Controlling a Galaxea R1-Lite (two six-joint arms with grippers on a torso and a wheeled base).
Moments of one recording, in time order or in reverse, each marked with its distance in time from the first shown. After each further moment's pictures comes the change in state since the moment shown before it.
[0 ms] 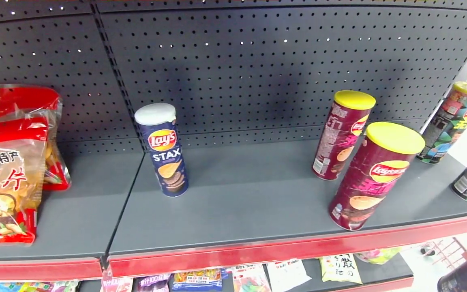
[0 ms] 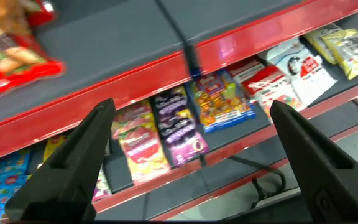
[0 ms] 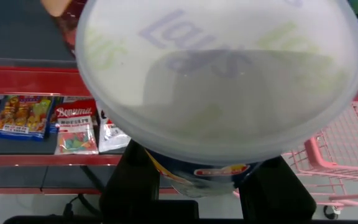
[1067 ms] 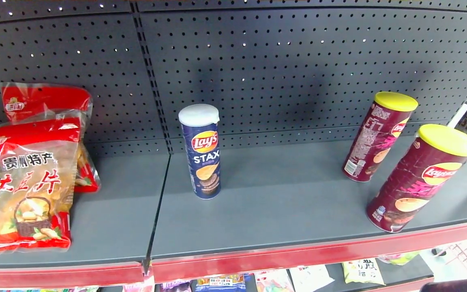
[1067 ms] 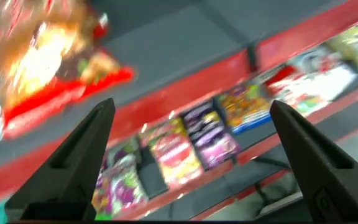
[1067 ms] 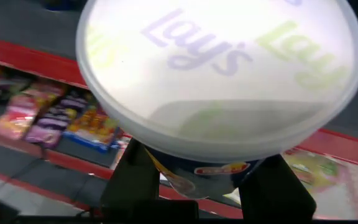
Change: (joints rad) left arm -0.014 0.164 -0.123 -0.069 -0.106 0.037; right arm 0.052 -0.308 0.079 0.018 0.299 -0.069
